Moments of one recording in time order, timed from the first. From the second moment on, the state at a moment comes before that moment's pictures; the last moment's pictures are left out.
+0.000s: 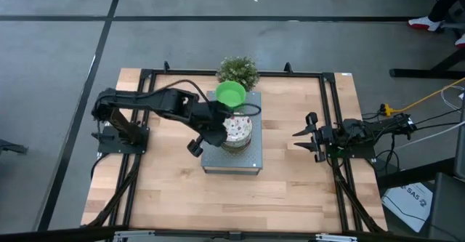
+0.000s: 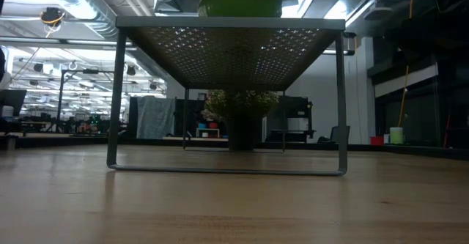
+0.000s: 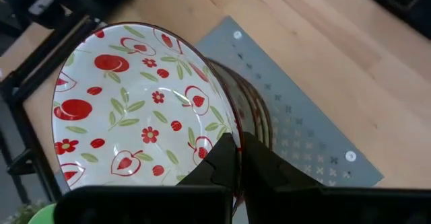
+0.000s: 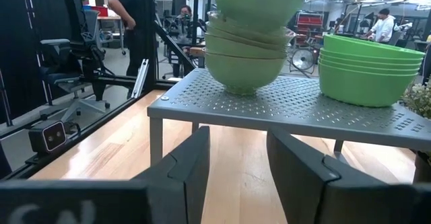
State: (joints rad) left arm -0.12 1.64 1.85 -1.14 0.03 0.59; right arm 0.25 0.01 0.01 0.05 0.14 -0.08
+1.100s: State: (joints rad) left arm -0.14 1.65 1.85 -1.15 -0.09 0.52; right arm 0.25 0.01 0.01 0.05 0.14 -0.08
